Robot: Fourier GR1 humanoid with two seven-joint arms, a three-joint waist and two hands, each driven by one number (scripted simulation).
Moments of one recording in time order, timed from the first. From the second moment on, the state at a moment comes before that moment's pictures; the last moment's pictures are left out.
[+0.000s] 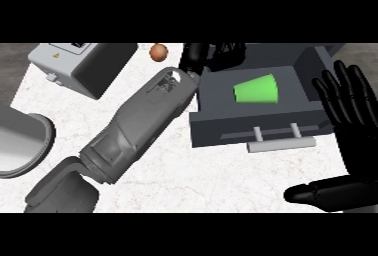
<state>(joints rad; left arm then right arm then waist) -1.31 0.00 -0.53 -0.41 0.59 0.45 -0.35 -0.14 -0.10 -0.08 -2.02 -0.18 0.18 0.14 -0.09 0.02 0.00</state>
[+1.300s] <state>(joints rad) -1.26 0.04 -0.46 -0.58 0.79 0.40 -0.45 -0.07 -0.17 -0.13 -2.06 -0.33 0.31 0.15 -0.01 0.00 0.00</state>
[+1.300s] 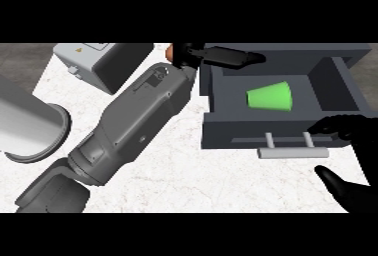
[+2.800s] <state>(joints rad) -0.36 0.54 -0.29 -1.45 0.86 0.25 -0.33 -0.12 -0.33 0.18 -1.80 0.51 0.29 -0.07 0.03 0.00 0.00</state>
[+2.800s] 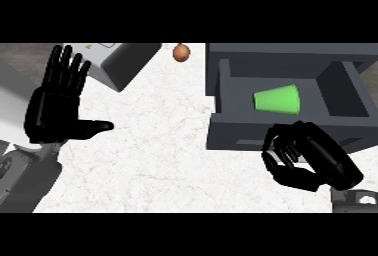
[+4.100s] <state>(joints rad) -0.07 0.54 -0.06 -1.48 0.81 -0.07 -0.37 -0.68 -0.21 0.07 -0.61 0.80 0.00 -0.47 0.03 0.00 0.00</state>
